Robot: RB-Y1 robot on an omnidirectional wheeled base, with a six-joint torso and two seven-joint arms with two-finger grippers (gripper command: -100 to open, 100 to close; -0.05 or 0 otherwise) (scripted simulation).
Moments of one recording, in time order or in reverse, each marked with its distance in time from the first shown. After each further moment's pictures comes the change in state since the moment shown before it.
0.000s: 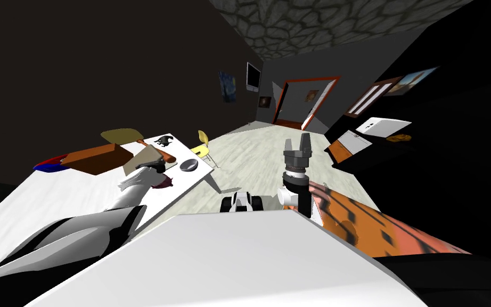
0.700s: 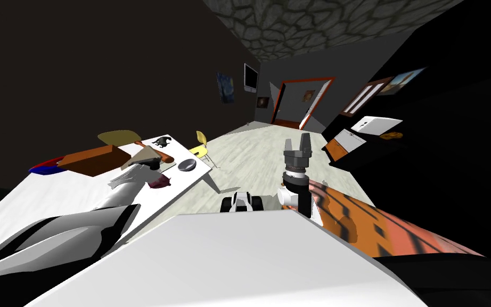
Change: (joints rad) left arm -0.017 0.060 -0.020 -0.006 0.121 0.024 -0.079; right arm 0.000 0.000 0.000 0.000 0.000 0.000 0.000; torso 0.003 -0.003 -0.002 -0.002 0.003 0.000
